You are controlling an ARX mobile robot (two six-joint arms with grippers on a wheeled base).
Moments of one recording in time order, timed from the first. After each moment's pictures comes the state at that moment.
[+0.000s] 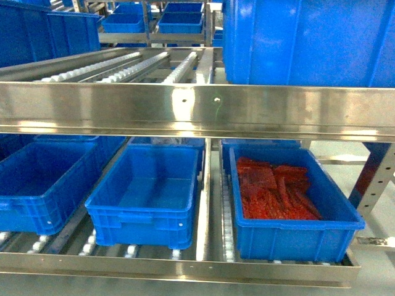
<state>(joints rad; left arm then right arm) 0.00 0.01 0.01 -0.01 0.00 0.00 0.00 0.00 0.01 0.00 0.00 -0.01</state>
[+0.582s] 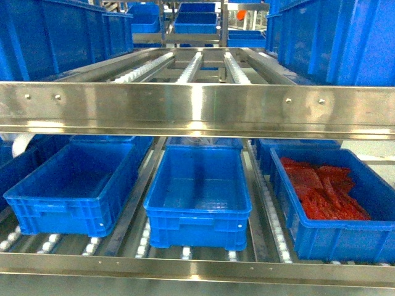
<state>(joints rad) 0.00 0.01 0.01 -0.01 0.00 0.00 0.00 0.00 0.01 -0.01 0.00 -0.01</state>
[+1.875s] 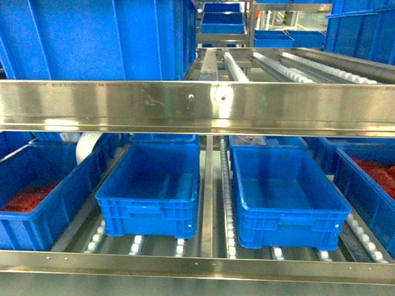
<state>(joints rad) 0.00 0.01 0.01 -0.01 0.00 0.00 0.00 0.00 0.01 0.00 0.00 -0.01</state>
